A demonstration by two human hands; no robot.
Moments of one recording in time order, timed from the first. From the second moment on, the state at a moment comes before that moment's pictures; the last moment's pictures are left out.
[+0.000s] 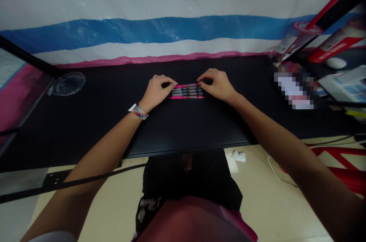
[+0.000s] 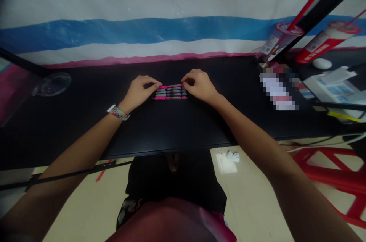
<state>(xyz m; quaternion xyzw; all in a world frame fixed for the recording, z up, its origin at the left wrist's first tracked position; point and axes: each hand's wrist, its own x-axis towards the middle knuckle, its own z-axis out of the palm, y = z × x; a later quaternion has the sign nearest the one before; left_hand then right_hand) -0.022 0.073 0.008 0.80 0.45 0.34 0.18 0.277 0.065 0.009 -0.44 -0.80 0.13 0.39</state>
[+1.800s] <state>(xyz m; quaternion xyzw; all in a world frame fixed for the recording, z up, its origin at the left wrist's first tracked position) -0.014 0.060 0.028 0.75 0.41 0.45 0.25 0.262 0.061 0.014 -0.39 -0.64 0.39 0.54</state>
